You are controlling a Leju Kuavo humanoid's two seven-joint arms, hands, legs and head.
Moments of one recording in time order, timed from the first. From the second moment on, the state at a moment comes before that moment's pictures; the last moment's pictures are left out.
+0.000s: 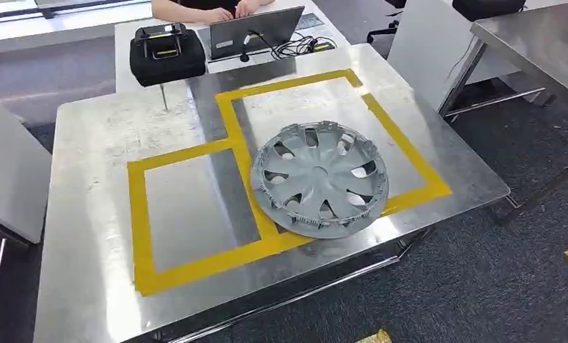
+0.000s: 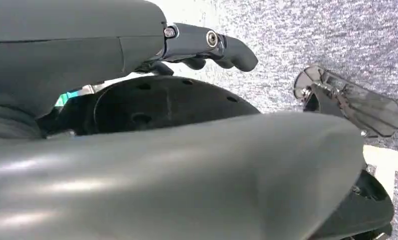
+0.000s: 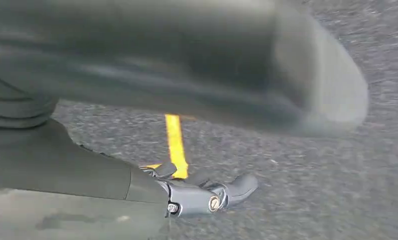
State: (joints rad) left arm -0.11 -0.12 -1.05 -0.17 1.31 0.35 0.01; right arm -0.09 -0.21 -0.65 -0.49 -0.56 -0.28 -0.43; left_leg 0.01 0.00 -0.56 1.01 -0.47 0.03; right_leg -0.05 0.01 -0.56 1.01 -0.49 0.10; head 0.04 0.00
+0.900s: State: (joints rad) left arm -0.11 -0.12 -1.04 -0.17 1.30 0.35 0.03; right arm -0.11 -0.01 -0.47 -0.21 -0.34 -0.40 -0.01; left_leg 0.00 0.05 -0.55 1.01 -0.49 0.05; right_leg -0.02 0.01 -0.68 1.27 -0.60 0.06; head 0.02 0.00
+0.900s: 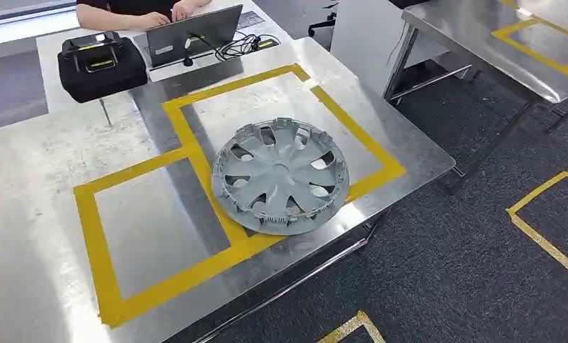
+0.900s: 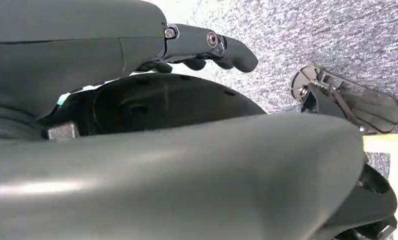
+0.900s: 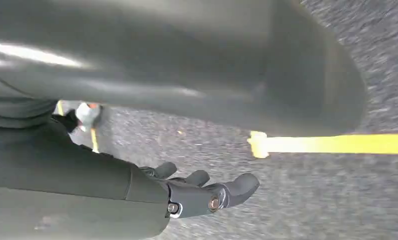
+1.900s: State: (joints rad) left arm -0.12 -0.12 -1.04 -0.17 1.30 0.35 0.04; right arm -0.11 0.02 -0.41 -0.19 -0.33 -0.42 -0.05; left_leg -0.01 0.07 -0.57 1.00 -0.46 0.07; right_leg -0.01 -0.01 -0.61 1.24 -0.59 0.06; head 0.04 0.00
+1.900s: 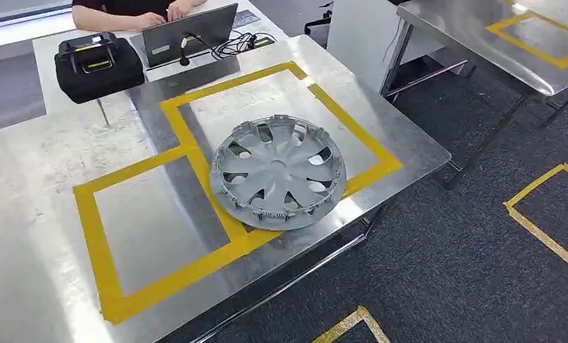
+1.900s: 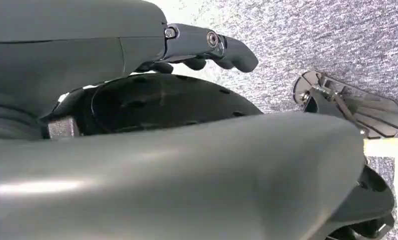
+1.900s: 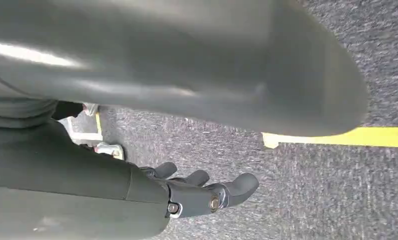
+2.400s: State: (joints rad) left arm -0.12 -0.11 -1.04 -0.17 1.30 0.36 0.04; right arm -0.12 0.03 -0.40 -0.19 -0.32 -0.41 -0.05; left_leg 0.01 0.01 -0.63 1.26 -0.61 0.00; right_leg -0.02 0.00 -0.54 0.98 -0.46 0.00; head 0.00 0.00
